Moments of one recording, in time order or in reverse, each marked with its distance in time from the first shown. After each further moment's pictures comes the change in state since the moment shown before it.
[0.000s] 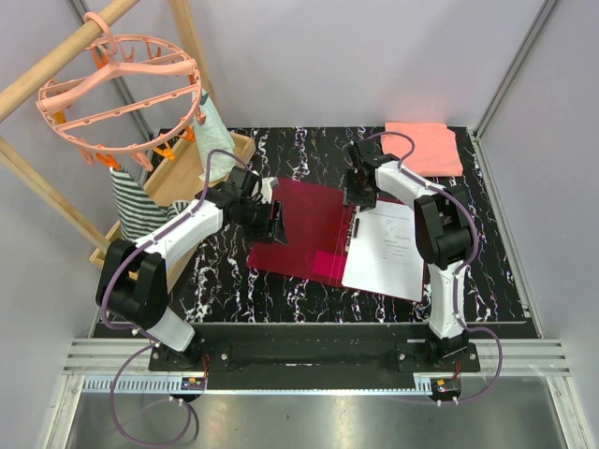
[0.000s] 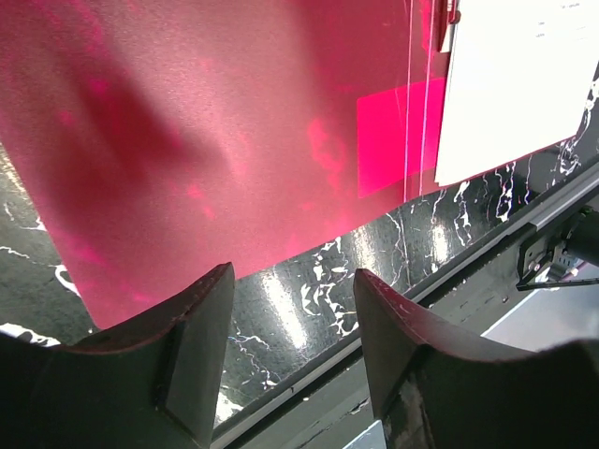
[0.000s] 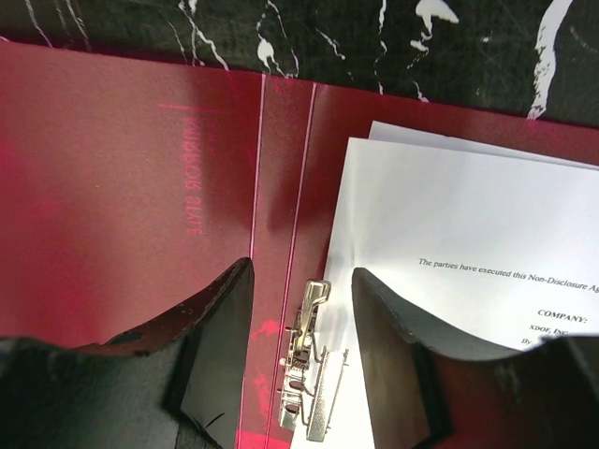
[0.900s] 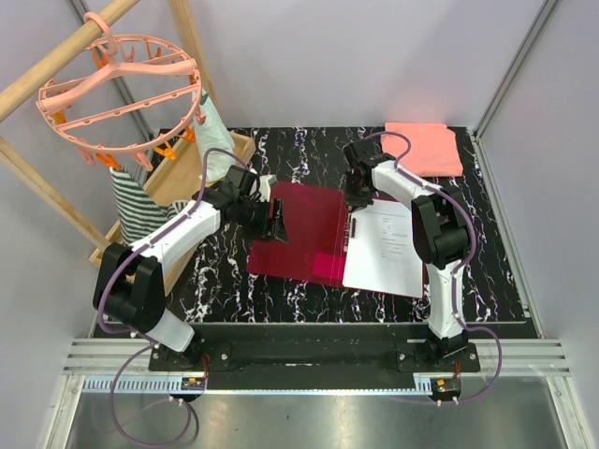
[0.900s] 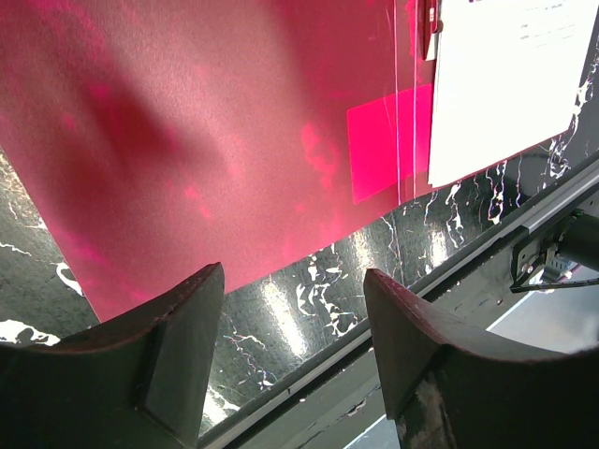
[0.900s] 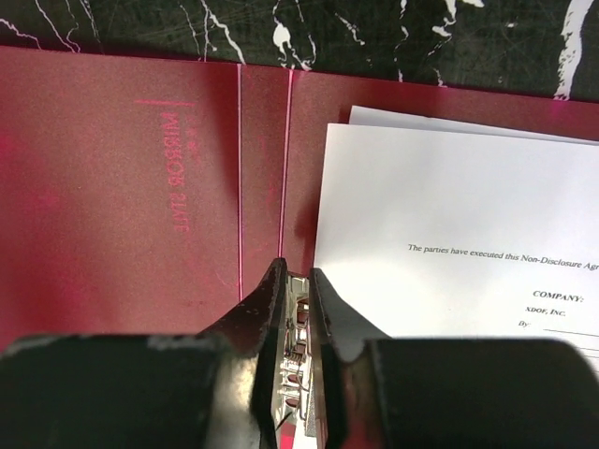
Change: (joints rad) left arm -0.003 -0.026 0.000 0.002 -0.002 -0.008; right arm 0.019 0.020 0.029 -0.040 0.012 0.006
